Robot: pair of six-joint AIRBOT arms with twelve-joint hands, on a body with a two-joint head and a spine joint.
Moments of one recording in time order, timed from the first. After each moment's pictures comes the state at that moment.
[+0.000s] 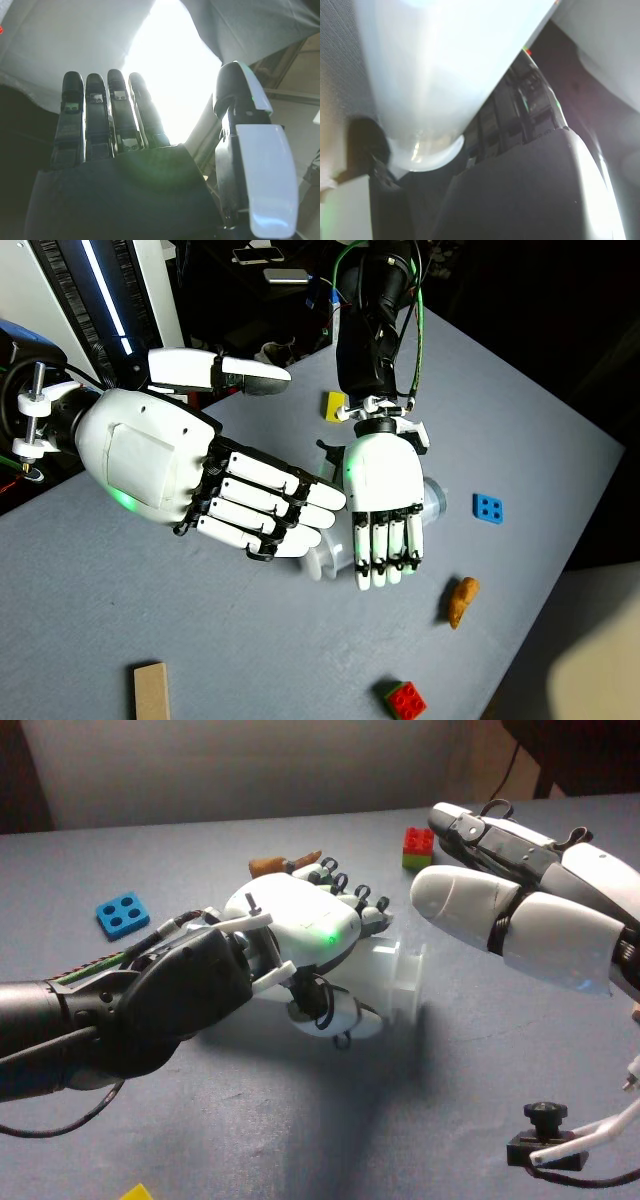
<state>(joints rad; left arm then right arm) 0.61 -1.31 1.17 -0.83 -0.42 1.91 -0.58 -0.91 0.59 0.77 0.90 -0.75</state>
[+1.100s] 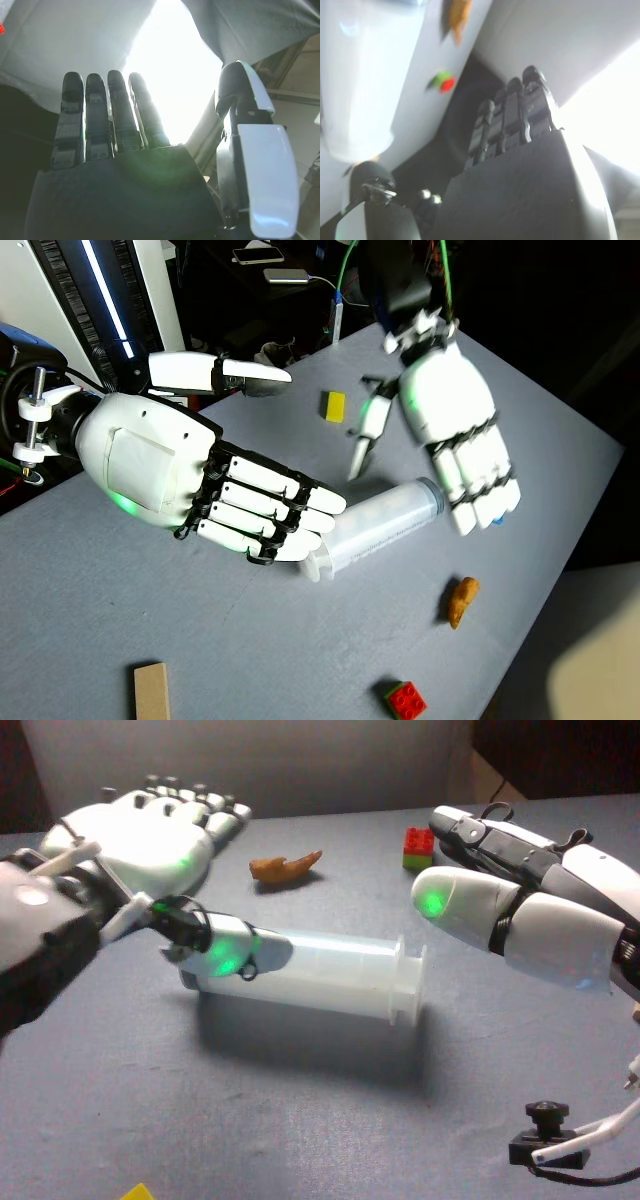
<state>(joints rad) 0.51 -0.96 0.84 -1.28 -0.71 2.28 -0.58 -0.91 0.60 0.77 0.89 -0.75</state>
